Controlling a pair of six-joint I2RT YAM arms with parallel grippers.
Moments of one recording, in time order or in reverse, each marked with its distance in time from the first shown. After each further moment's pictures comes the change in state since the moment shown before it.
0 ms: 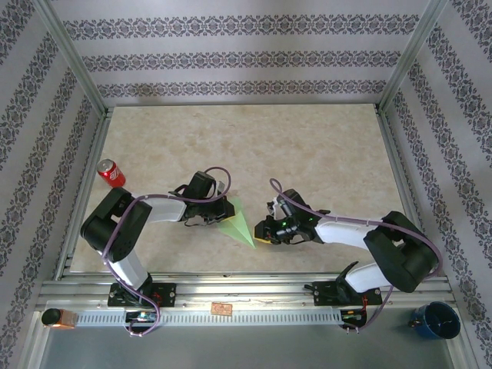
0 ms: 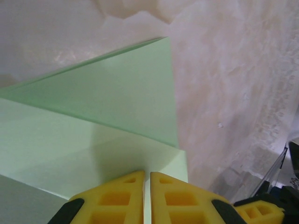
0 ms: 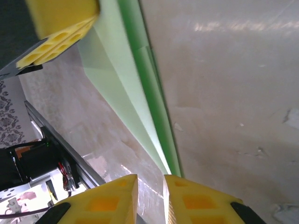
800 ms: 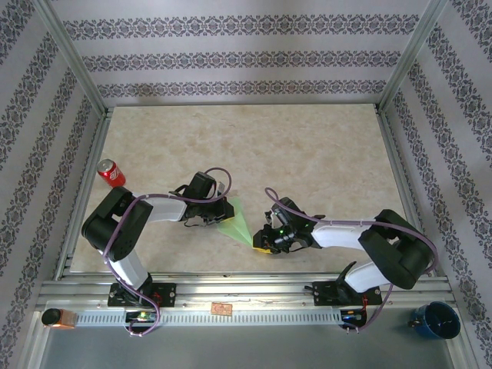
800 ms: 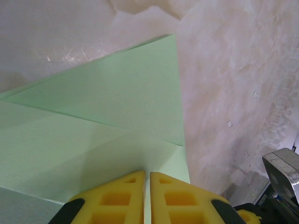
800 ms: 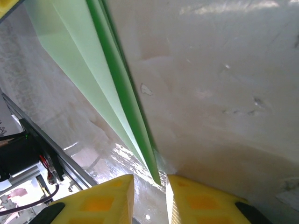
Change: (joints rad) left arm 0.000 0.005 0.002 -0.014 -0.008 0.021; right arm 0.069 0.034 -0.032 0.004 0.025 0.060
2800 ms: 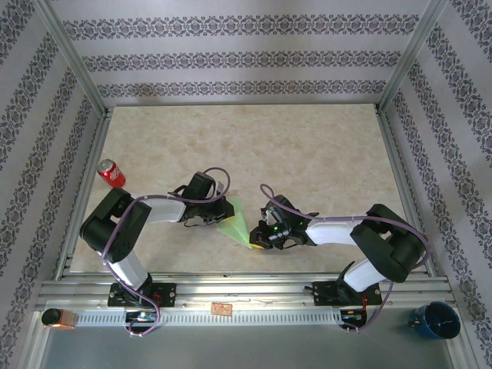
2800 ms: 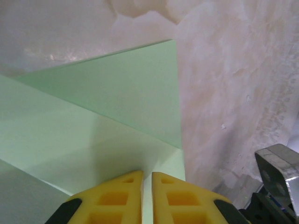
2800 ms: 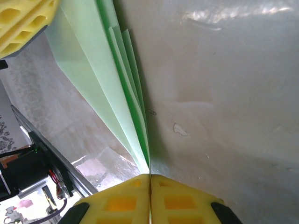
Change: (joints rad) left arm 0.000 -0.024 -0.013 0.018 -0.003 -0.042; right arm 0.023 0.066 0.048 0.066 0.037 0.049
